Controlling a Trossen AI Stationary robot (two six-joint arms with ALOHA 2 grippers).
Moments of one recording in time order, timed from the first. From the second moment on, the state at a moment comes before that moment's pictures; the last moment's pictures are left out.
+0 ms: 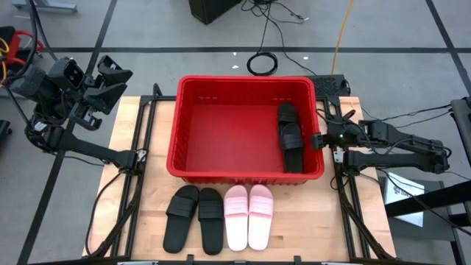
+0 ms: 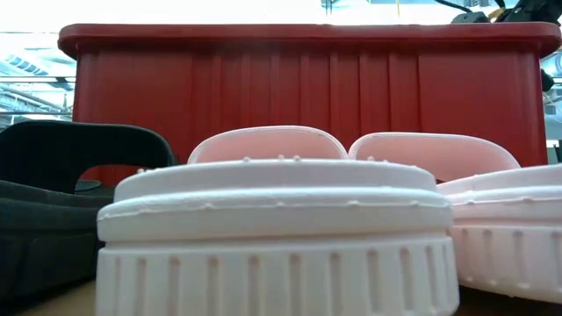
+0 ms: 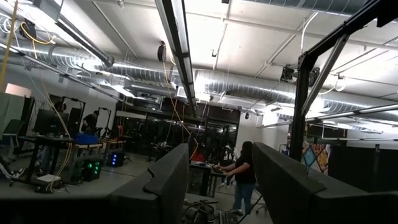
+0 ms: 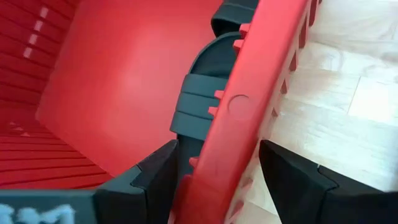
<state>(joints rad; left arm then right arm) -0.04 0.91 1.60 -0.21 -0.08 -0.14 -0.22 0.62 0.76 -1.07 0.21 1.01</state>
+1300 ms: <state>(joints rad) -0.04 0.91 1.60 -0.21 0.00 -0.18 -0.22 0.48 0.76 0.16 0.21 0.77</state>
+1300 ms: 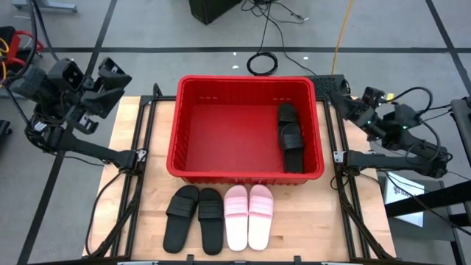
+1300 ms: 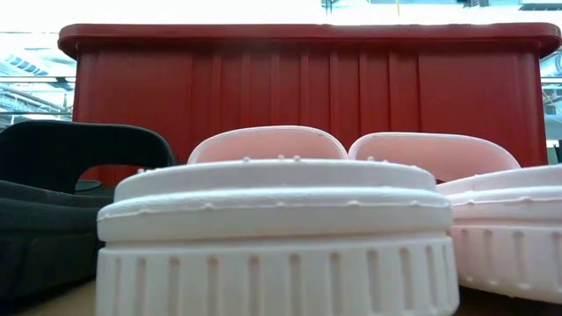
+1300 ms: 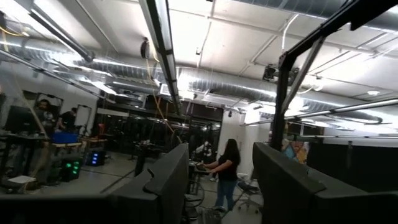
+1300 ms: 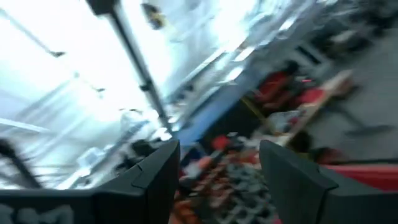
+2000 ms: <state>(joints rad) -0.04 0.90 1.60 -0.21 0.11 -0.25 0.06 0.93 0.76 0.94 0.06 0.66</state>
